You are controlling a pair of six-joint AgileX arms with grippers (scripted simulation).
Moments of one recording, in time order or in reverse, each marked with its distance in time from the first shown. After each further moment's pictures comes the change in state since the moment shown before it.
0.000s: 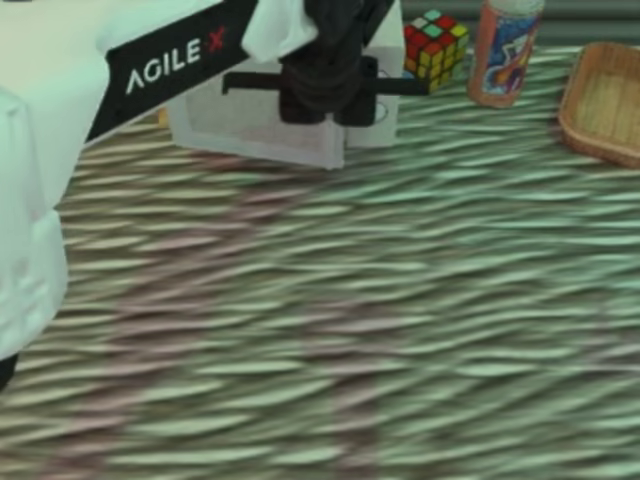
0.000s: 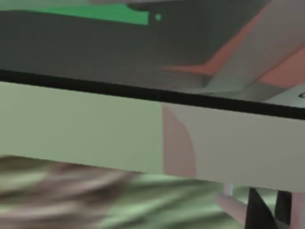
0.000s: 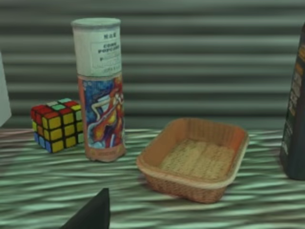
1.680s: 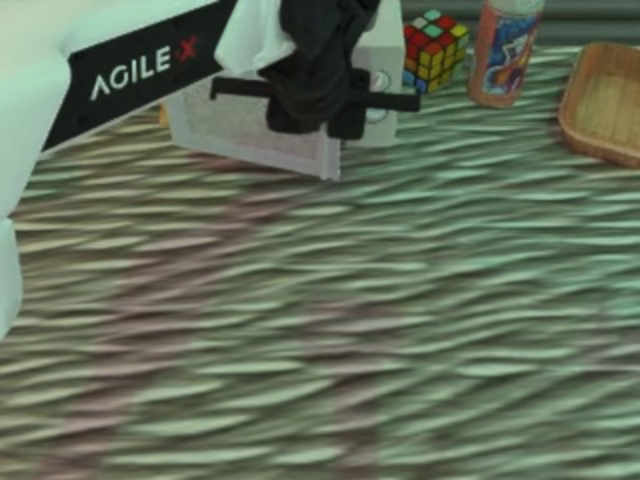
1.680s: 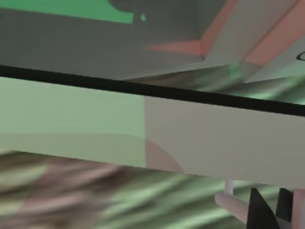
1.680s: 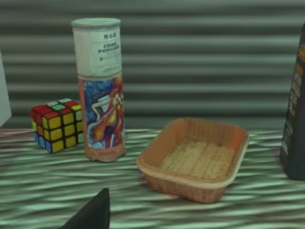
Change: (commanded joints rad) left arm 0.015 -0.090 -0.137 0.072 0.036 0.086; right arm 0.000 0.000 0.000 0.000 0.000 0.000
